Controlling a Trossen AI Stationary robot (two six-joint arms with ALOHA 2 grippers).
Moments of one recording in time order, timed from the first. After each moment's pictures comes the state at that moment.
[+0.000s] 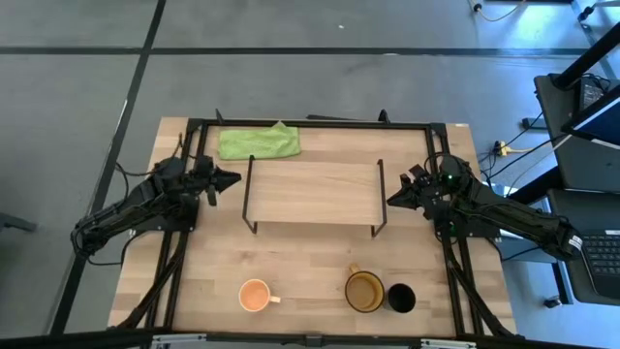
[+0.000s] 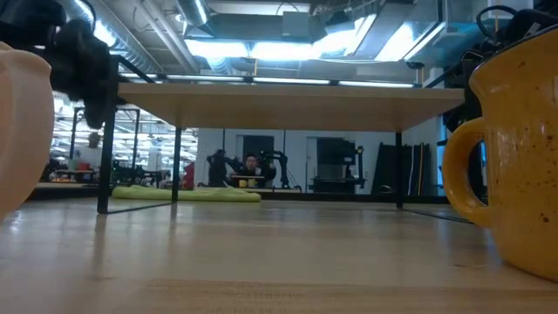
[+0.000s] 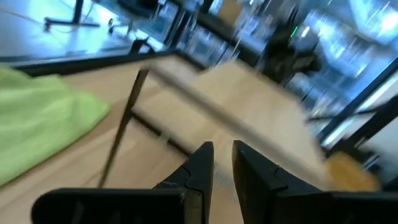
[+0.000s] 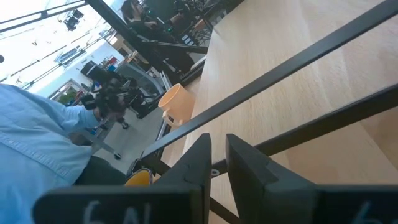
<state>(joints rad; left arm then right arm) 0.54 0.01 0.12 -0.24 0.28 -0.50 -0.58 0.37 0.08 0.10 -0.86 0.57</state>
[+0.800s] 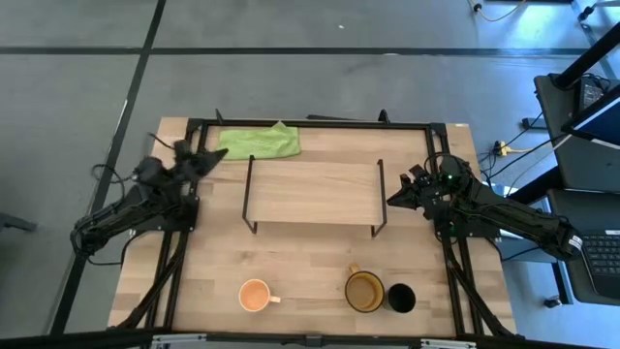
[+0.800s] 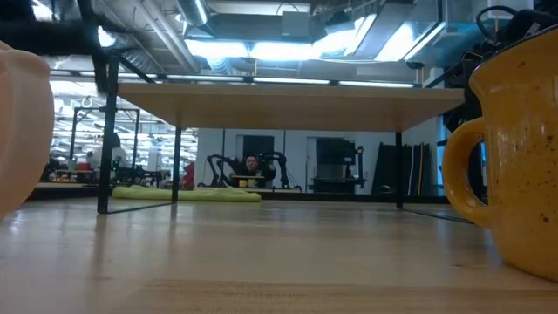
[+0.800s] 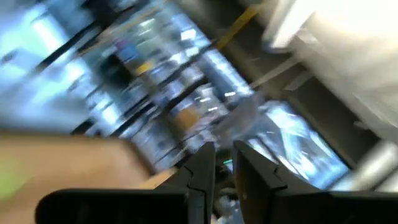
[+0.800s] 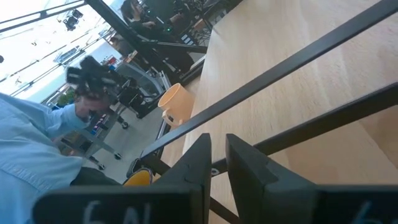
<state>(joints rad) 0.54 0.01 0.18 0.15 0.09 -0.94 -0.58 0.37 0.08 0.10 -0.86 0.57</state>
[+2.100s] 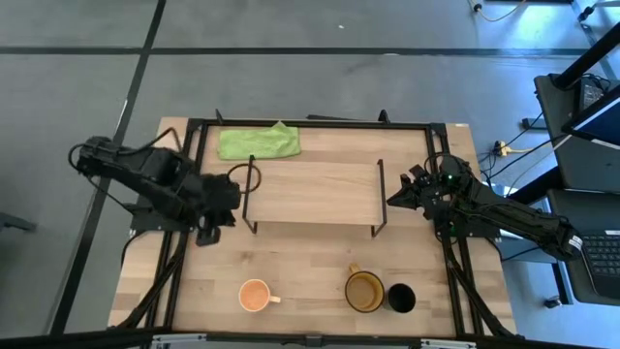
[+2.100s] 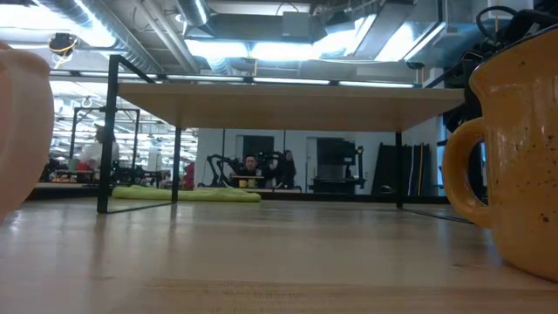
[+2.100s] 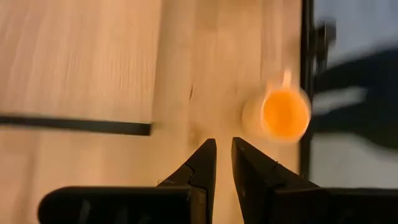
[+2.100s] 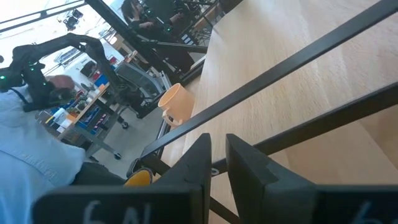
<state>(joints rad) -0.34 1.18 1.43 -1.30 0.02 -0.50 -0.58 0.37 0.08 0.10 -0.86 0.57</state>
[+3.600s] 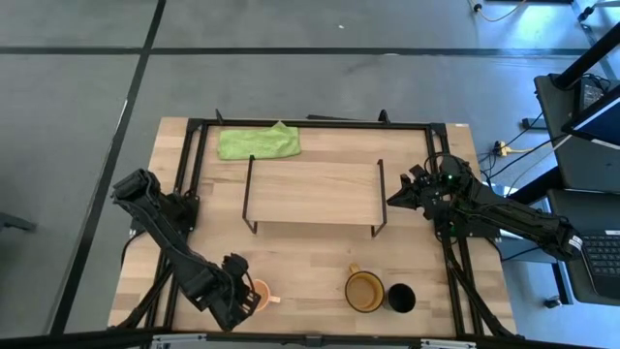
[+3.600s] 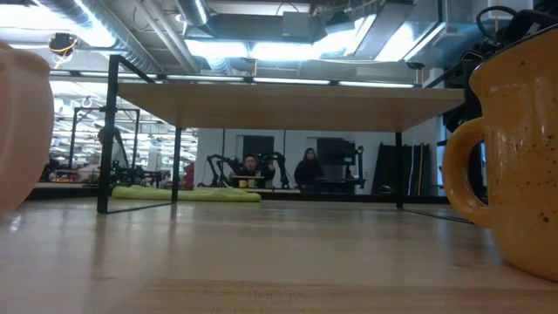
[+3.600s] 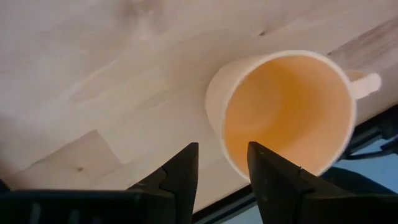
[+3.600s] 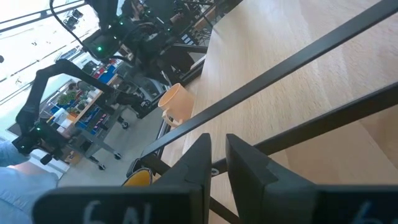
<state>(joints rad) -0.83 1.73 1.38 -1.08 -0.16 -1.94 -0.58 0.37 0.08 0.10 -0.86 0.57</state>
